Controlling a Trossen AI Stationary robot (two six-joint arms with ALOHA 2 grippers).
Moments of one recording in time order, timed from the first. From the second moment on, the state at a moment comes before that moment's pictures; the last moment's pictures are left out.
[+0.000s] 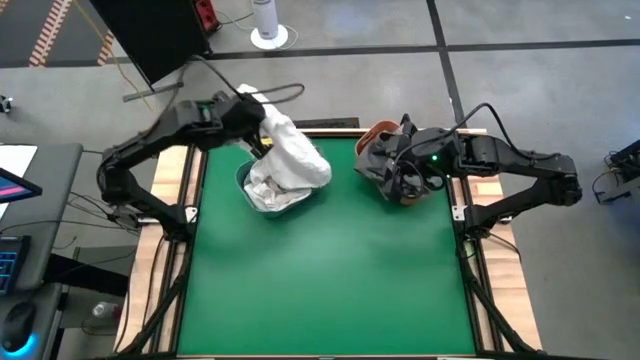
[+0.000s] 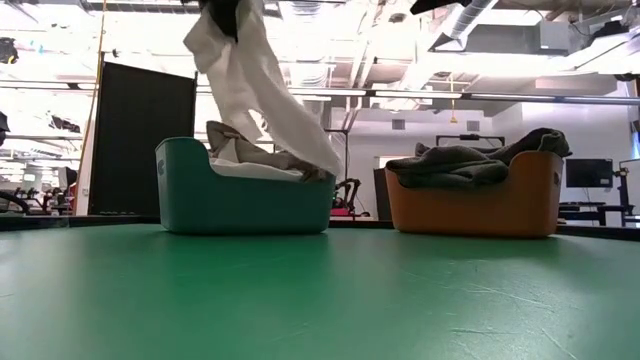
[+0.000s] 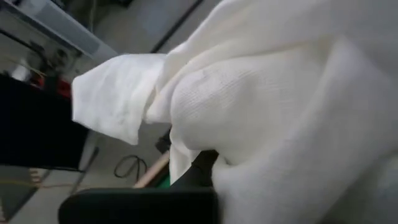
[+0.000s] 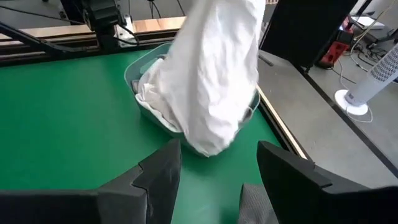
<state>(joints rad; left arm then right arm) 0.33 1.46 1.81 -1.26 -0.63 -0.18 -0.06 1.20 1.43 -0.79 0.30 0.06</state>
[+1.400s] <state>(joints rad) 0.27 1.54 1.25 -0.57 -0.71 -0.65 0.04 1.20 1.43 -0.73 0.30 0.18</state>
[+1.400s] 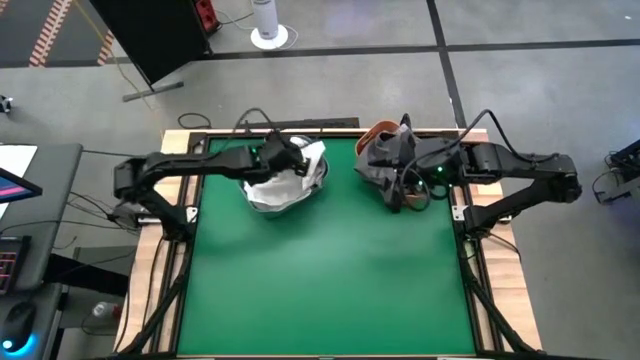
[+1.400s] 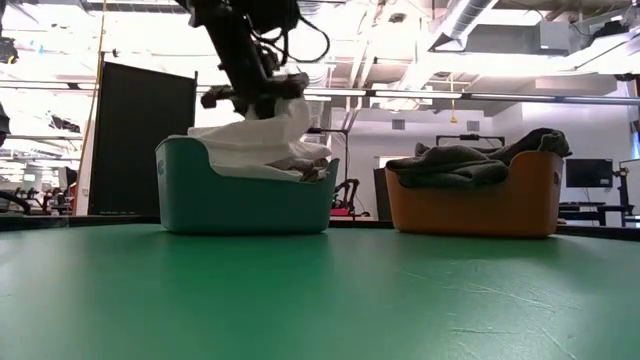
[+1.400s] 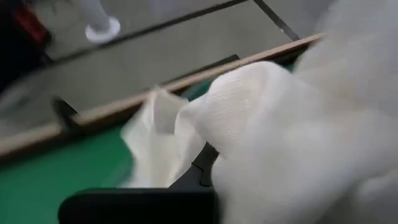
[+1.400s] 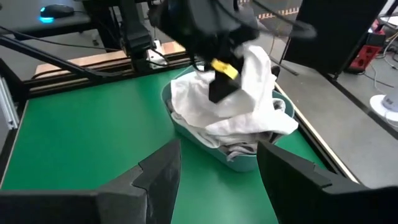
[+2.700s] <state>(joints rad) 0.35 1.70 1.25 -0.64 -0.25 -1.03 0.10 1.20 1.43 -0.73 0.30 0.13</state>
